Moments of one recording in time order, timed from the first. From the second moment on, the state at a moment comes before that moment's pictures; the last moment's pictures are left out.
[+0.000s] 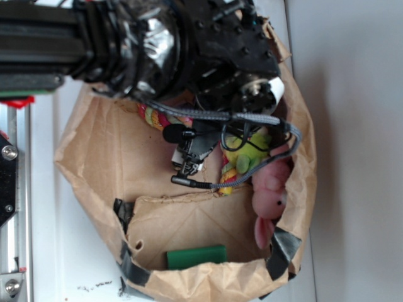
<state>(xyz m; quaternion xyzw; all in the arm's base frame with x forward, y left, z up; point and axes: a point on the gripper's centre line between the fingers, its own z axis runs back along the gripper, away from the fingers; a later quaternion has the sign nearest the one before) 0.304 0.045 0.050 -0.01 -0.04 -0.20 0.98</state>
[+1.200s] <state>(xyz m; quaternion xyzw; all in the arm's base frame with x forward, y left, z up) 0.277 0.062 0.048 -0.04 -0.10 -0.17 0.98</state>
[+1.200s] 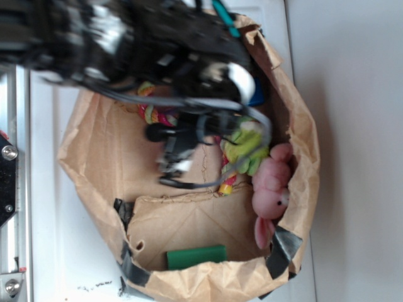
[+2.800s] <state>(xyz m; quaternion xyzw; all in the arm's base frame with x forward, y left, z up) 0.282 0.057 0.027 0.02 -0.12 -0.14 0.98</state>
